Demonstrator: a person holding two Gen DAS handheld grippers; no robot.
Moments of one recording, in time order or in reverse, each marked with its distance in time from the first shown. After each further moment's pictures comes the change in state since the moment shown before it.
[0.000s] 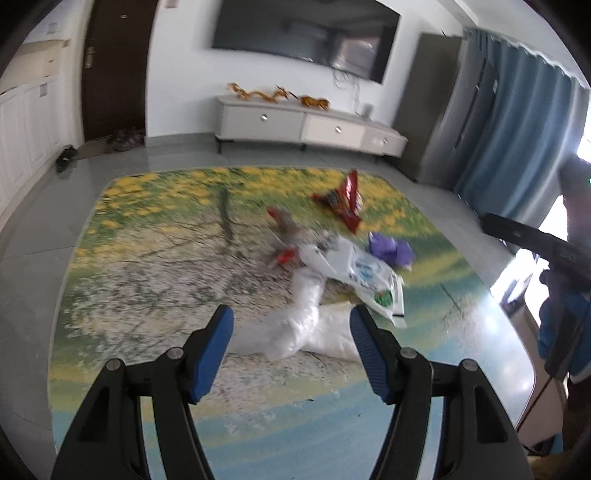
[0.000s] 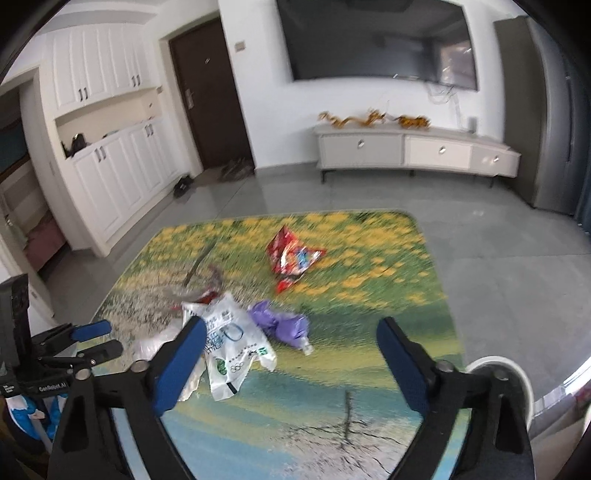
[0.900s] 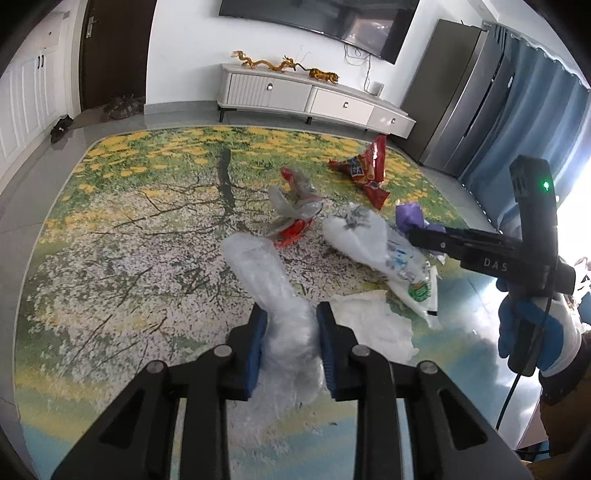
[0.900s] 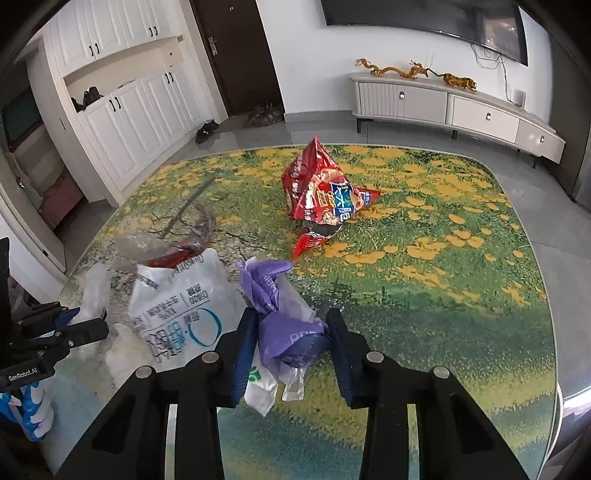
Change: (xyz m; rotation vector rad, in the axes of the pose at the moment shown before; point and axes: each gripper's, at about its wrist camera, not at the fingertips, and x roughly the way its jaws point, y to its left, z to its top) left arm 0.041 0.020 -0.004 -0.072 0.094 -0.010; right arm 0.109 0.001 -0.012 -0.065 0.185 0.099
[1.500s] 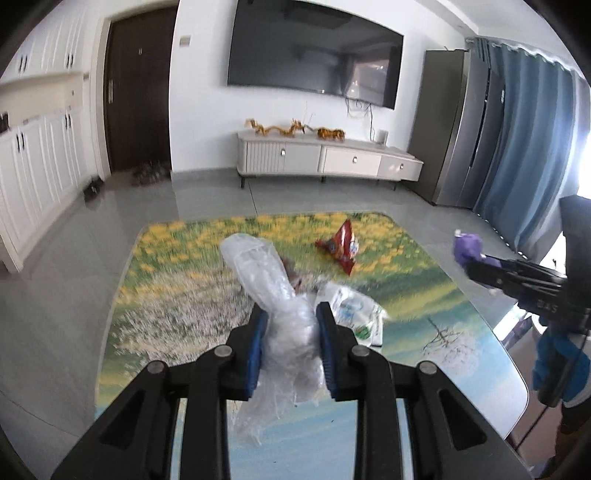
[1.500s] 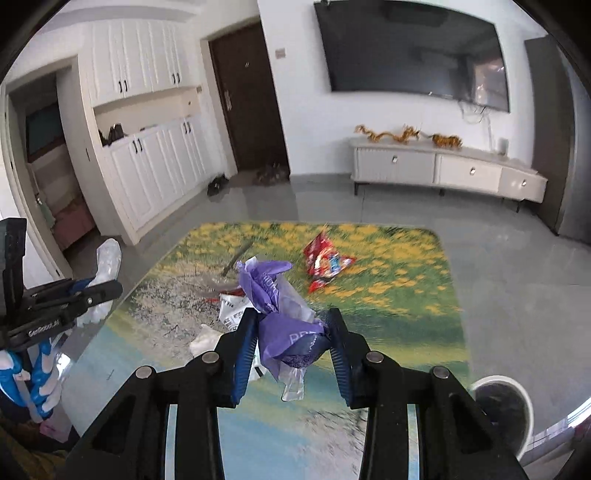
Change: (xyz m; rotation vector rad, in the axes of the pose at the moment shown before) left arm -0.122 -0.067 0.011 0.086 -0.243 0.145; right arm -0.161 0.025 -0.025 -0.037 -0.248 -0.021
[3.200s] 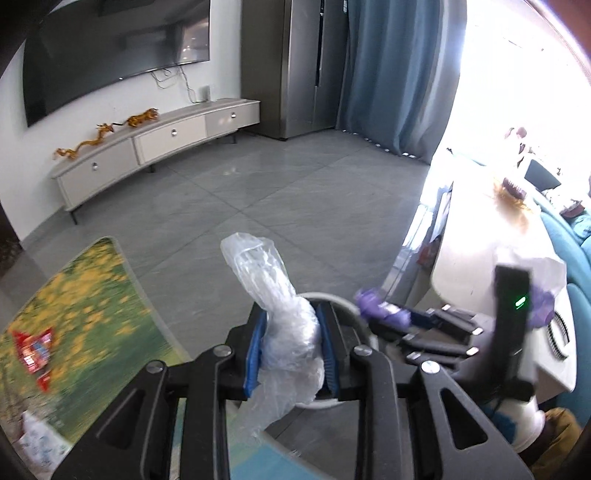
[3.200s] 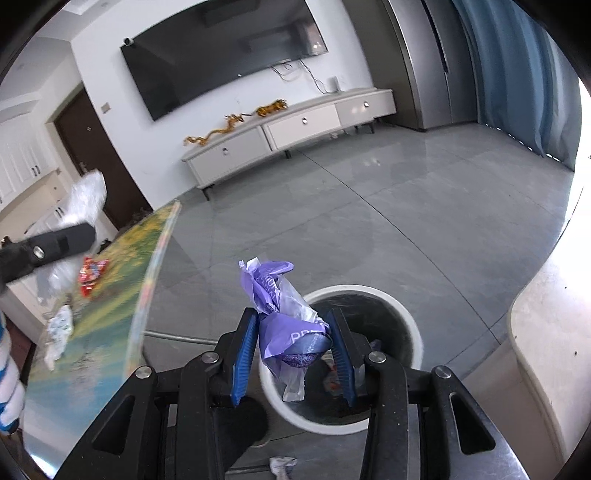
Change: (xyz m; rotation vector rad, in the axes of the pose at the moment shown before) left arm 0.158 -0.405 0.032 0.417 0.193 -0.447; right arm -0.083 -0.298 -0.152 0.493 -0.008 -0.325
